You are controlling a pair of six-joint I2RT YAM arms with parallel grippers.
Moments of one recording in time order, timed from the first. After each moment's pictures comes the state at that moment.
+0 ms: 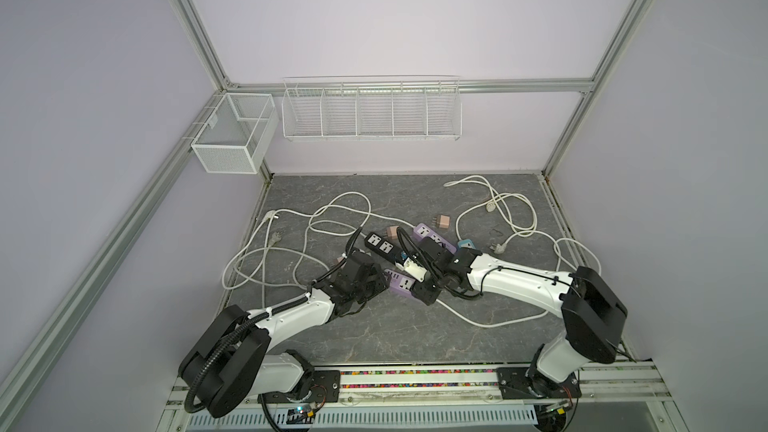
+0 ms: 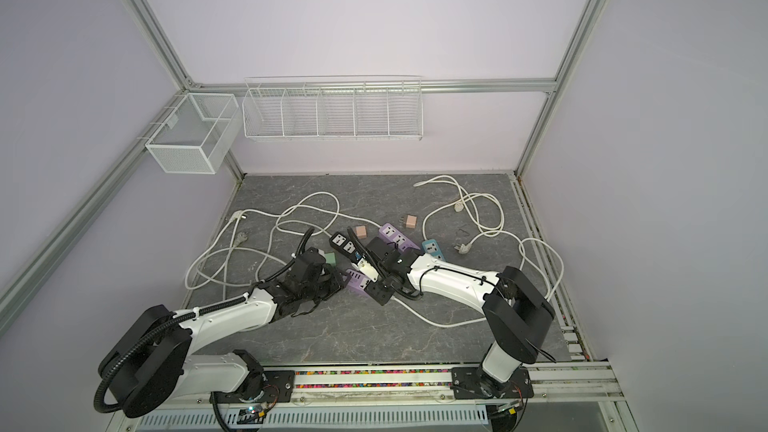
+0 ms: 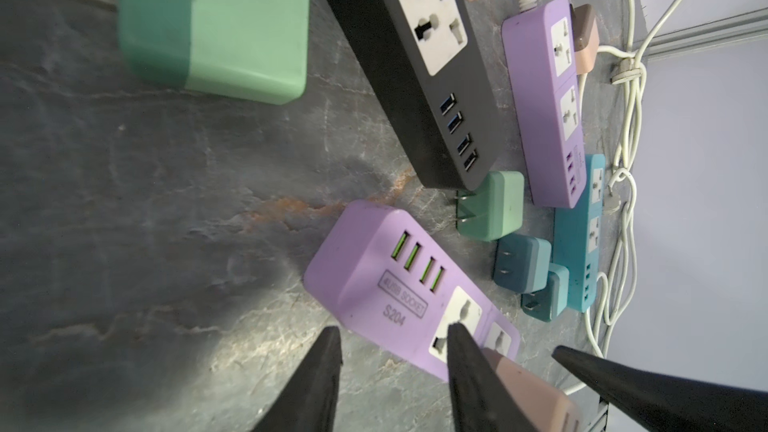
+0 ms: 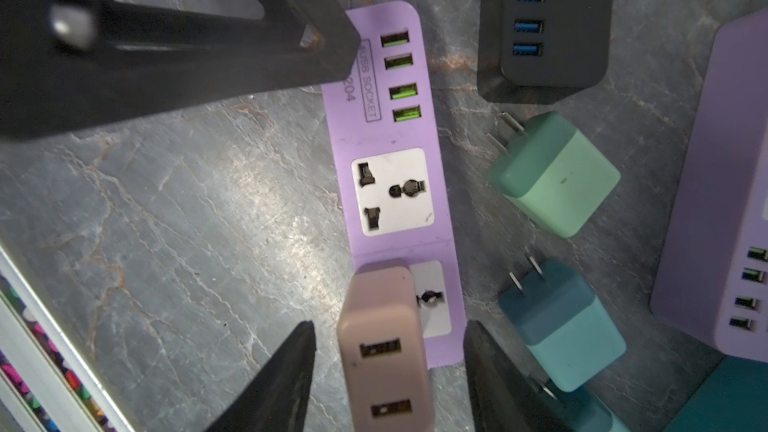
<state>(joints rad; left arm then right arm) -0.70 1.32 0.52 0.01 0.09 -1.08 0.92 1.64 1.11 -0.63 -0.03 -0.07</state>
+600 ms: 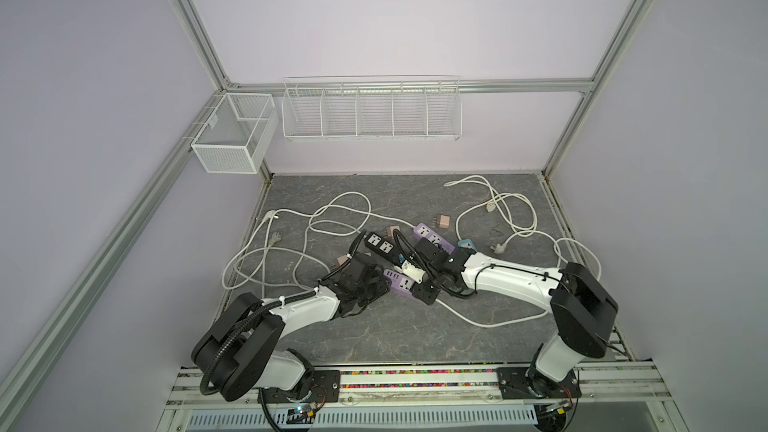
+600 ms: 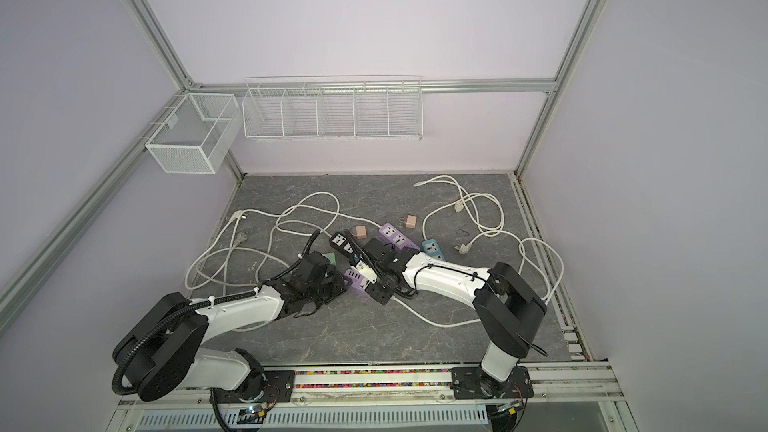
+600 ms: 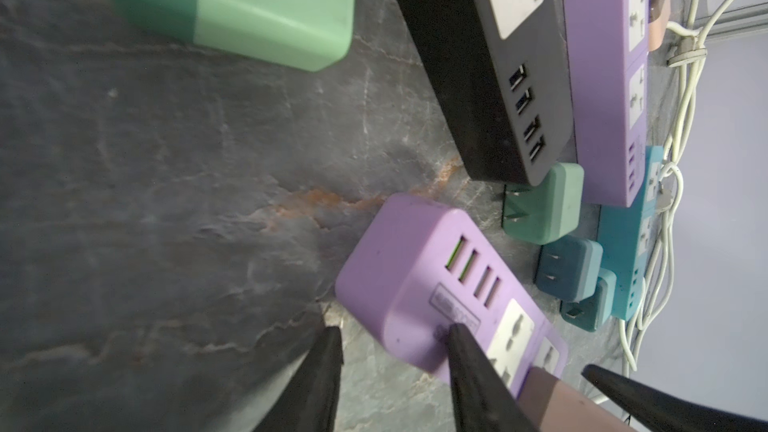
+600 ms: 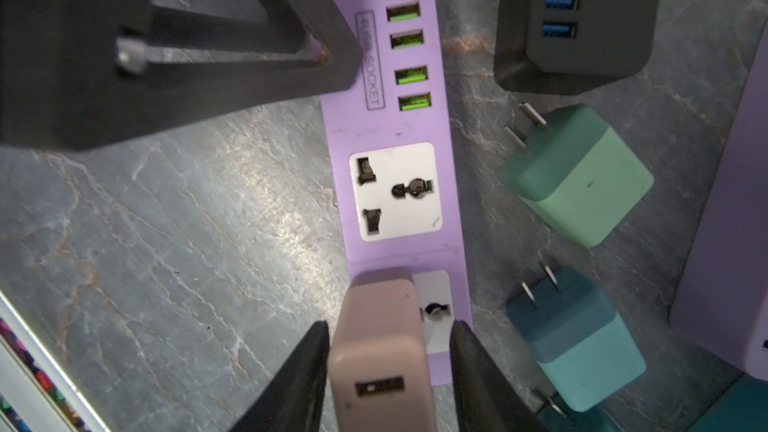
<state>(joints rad) -0.70 1.40 0.52 0.03 0.10 -1.08 0.92 1.69 1.12 -0.64 -0.02 -0.10</state>
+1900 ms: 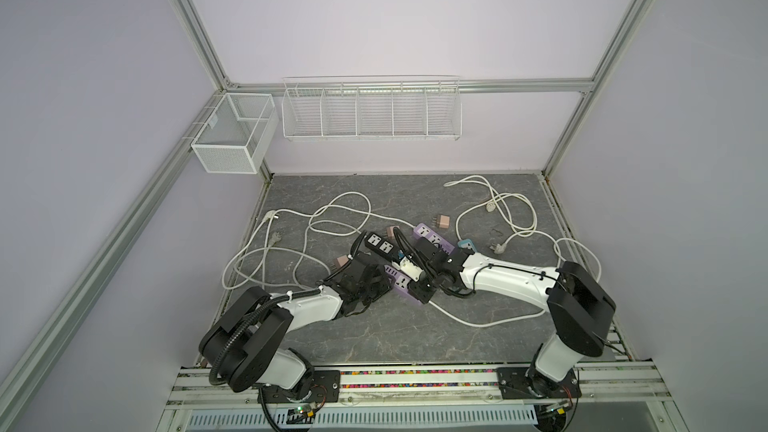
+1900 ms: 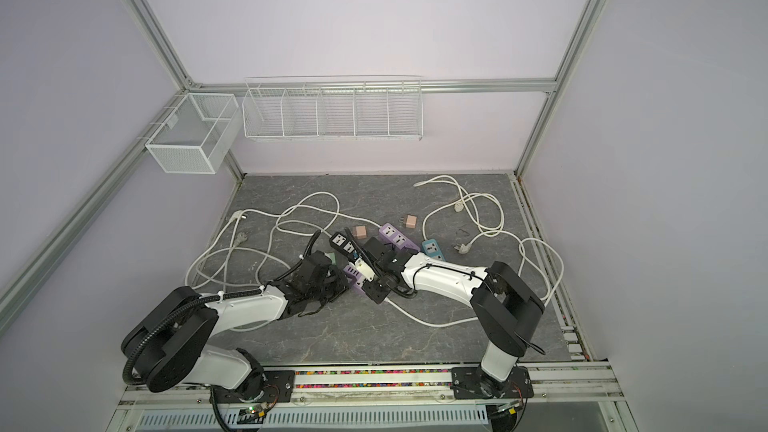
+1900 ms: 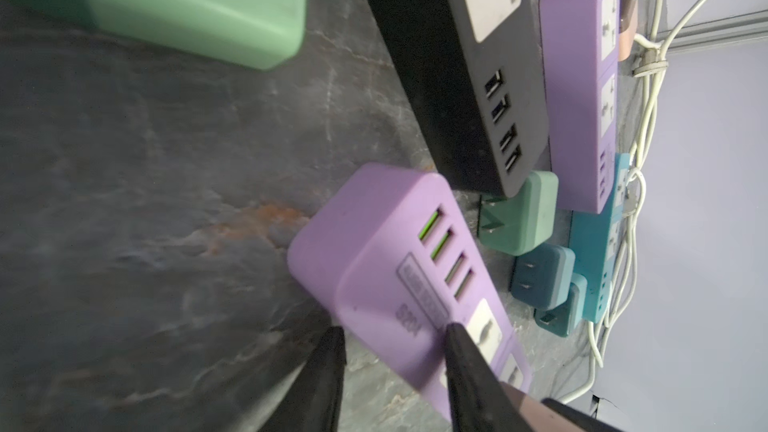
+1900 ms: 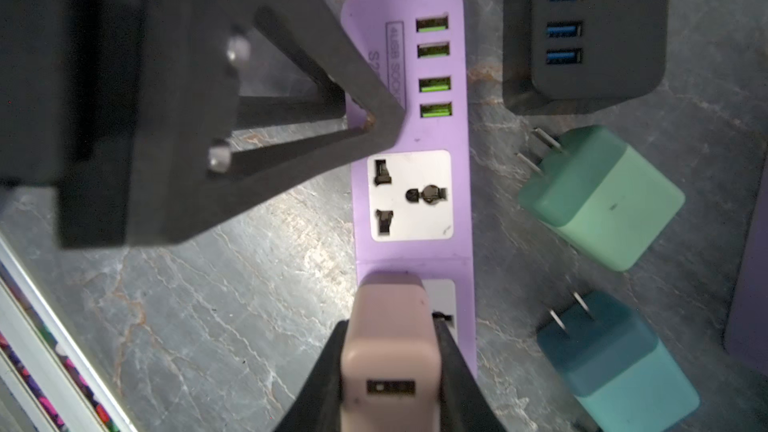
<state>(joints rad) -0.71 1.46 0.50 0.17 0.14 -1.13 0.93 1.70 1.12 -0.58 -0.08 0.01</state>
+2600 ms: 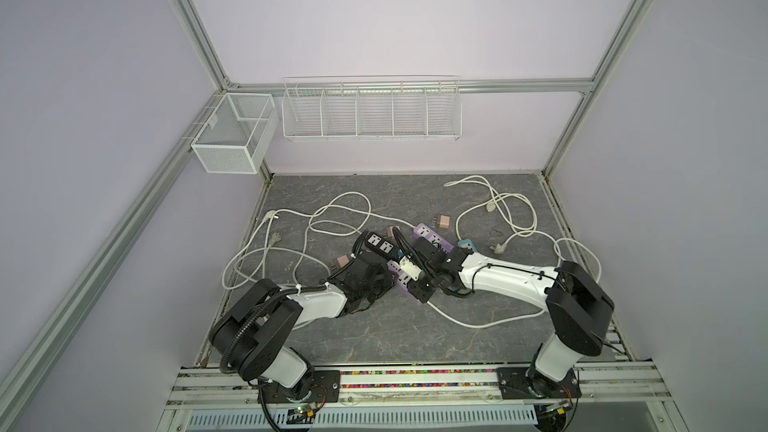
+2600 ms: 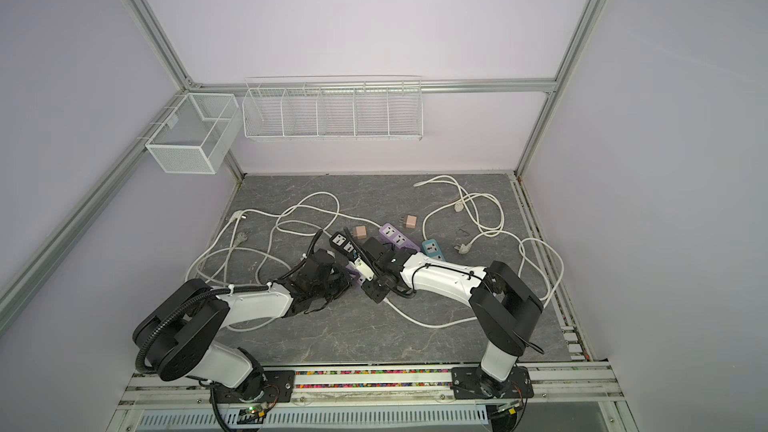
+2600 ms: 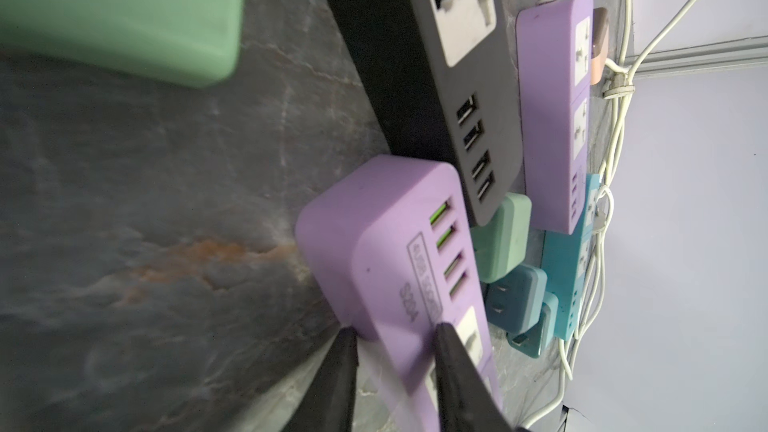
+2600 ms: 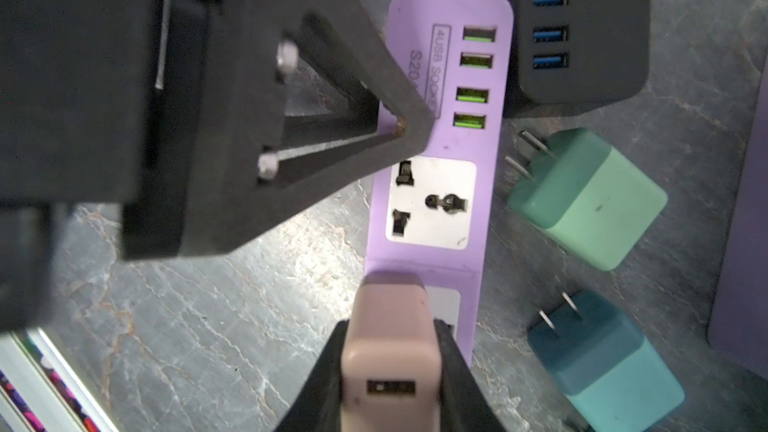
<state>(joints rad) -0.71 1.52 0.52 0.24 0.12 -1.19 0.93 1.71 1.13 -0.58 -0.06 0.01</state>
